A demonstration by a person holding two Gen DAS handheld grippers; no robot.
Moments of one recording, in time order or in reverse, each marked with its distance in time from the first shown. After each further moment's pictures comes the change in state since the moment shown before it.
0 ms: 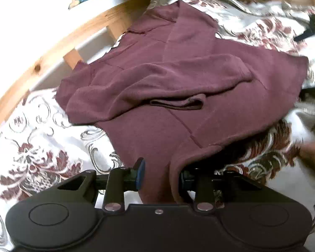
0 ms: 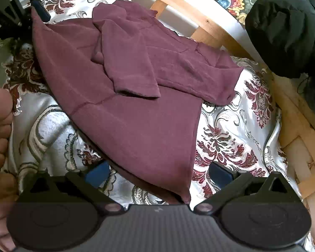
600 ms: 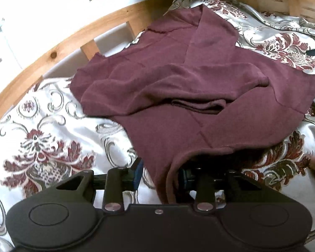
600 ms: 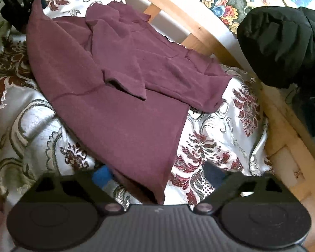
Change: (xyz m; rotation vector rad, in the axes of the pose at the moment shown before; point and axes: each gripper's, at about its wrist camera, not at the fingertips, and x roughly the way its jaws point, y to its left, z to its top) left arm -0.003 0.021 -0.004 -0.087 -0.001 0.026; right arm 0.004 -0.004 -0.006 -0.040 -0.042 -0.079
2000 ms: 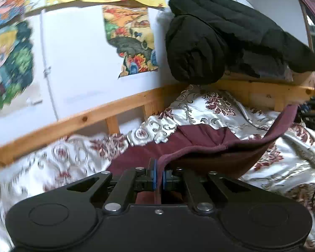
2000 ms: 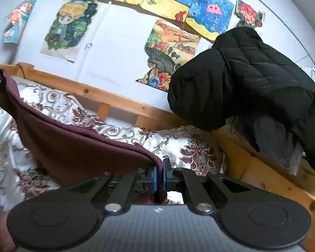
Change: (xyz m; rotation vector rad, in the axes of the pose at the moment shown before) left arm -0.182 -0.006 0.043 -0.182 -0.377 0.009; right arm -0.126 -0.123 0.022 0.374 -0.366 -0.035
